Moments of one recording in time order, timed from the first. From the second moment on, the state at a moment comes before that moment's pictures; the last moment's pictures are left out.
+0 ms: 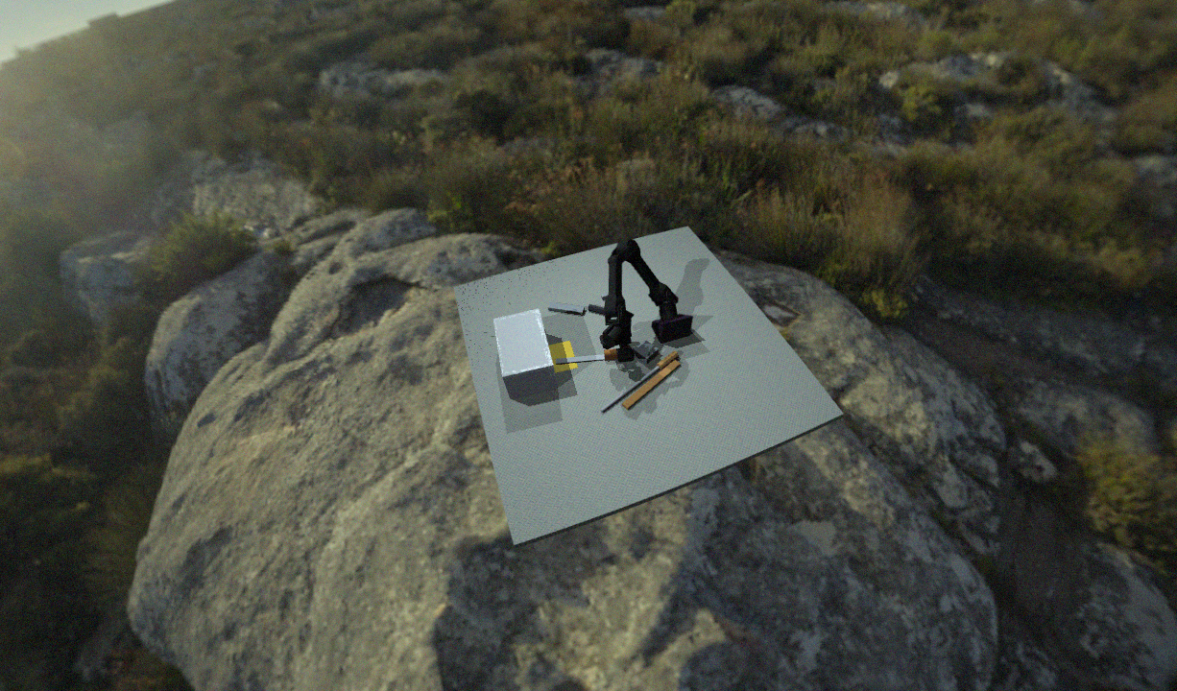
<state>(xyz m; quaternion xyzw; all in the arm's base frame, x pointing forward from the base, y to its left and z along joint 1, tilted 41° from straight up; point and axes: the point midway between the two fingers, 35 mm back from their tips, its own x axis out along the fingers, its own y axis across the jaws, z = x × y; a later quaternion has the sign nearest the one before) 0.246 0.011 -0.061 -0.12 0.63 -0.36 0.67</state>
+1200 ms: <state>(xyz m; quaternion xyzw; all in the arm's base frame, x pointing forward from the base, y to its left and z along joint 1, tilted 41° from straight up) 0.252 0.039 -0.082 -0.10 0.62 -0.38 0.67</state>
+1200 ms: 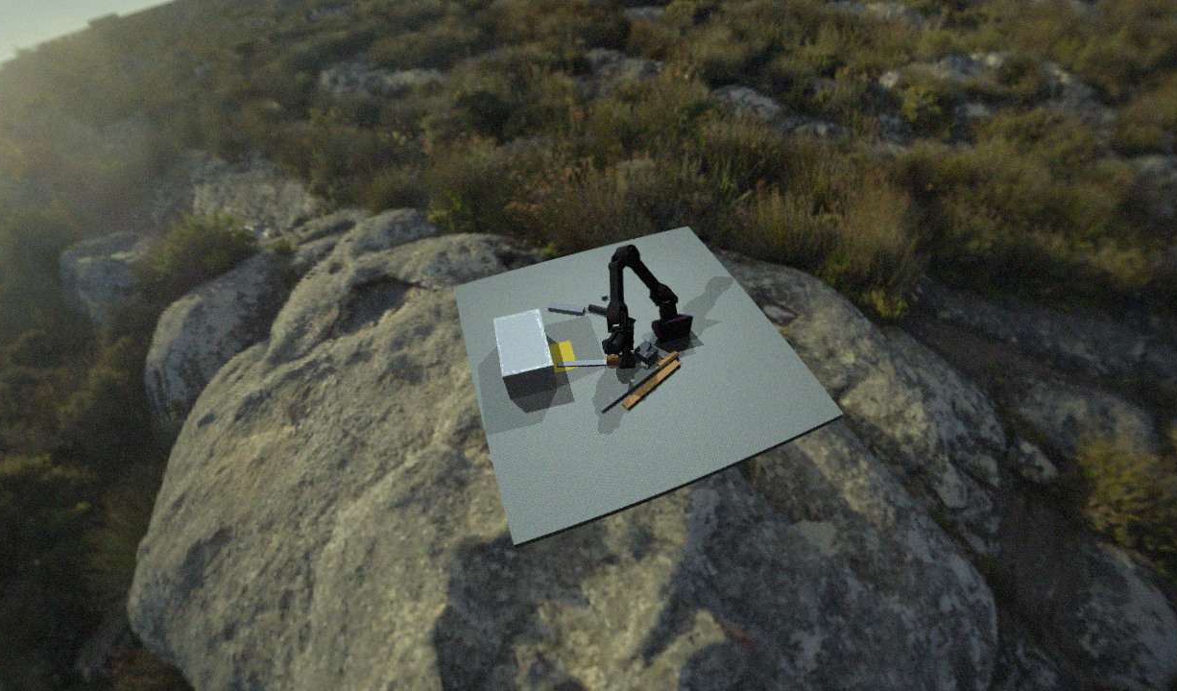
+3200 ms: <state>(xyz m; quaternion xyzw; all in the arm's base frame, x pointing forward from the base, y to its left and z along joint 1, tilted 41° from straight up) 0.253 0.042 -0.087 -0.09 0.62 -0.38 0.68</state>
